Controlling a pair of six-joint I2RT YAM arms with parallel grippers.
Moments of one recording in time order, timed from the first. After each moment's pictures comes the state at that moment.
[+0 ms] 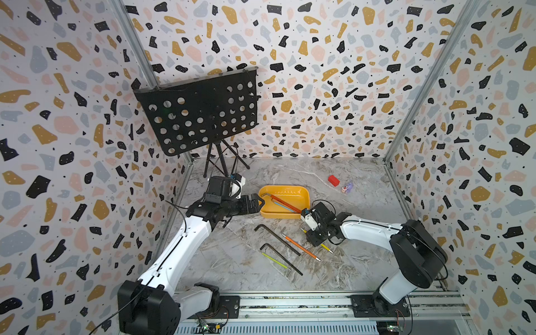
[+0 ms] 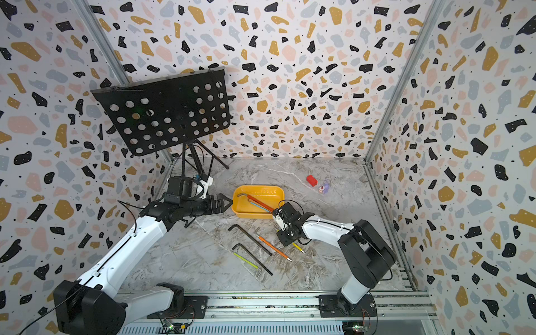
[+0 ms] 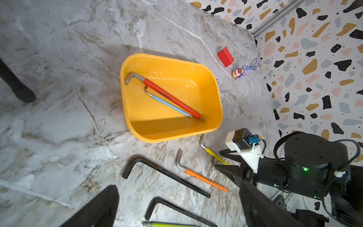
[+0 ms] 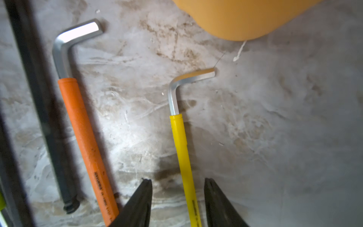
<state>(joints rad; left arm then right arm) -0.24 1.19 1.01 -0.60 0.44 -0.35 0.72 1.63 0.88 -0.43 -0.08 0.06</state>
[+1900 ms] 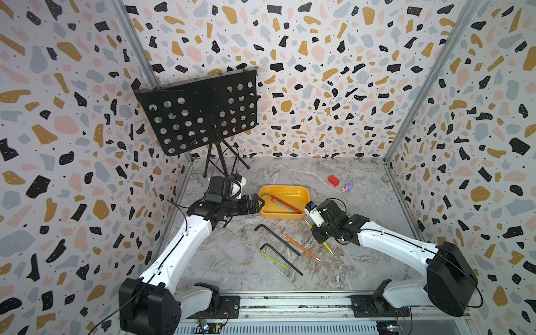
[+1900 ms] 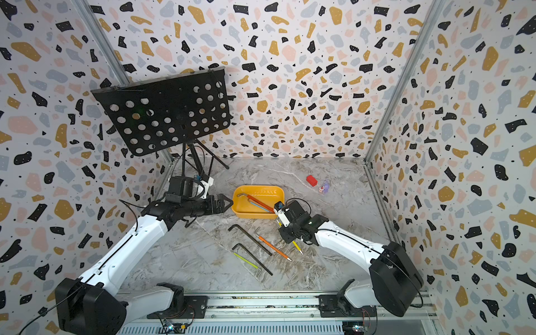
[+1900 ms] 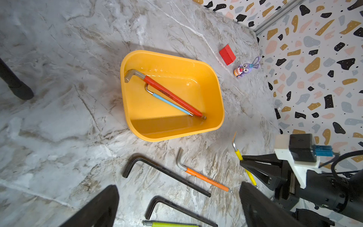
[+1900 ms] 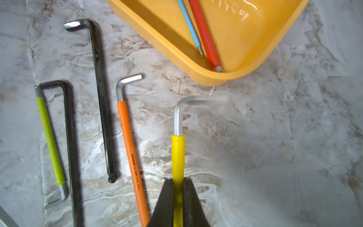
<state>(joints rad) -0.24 1.21 1.01 -0.61 0.44 -0.35 0.75 1.35 0.86 -0.48 -0.02 0.05</state>
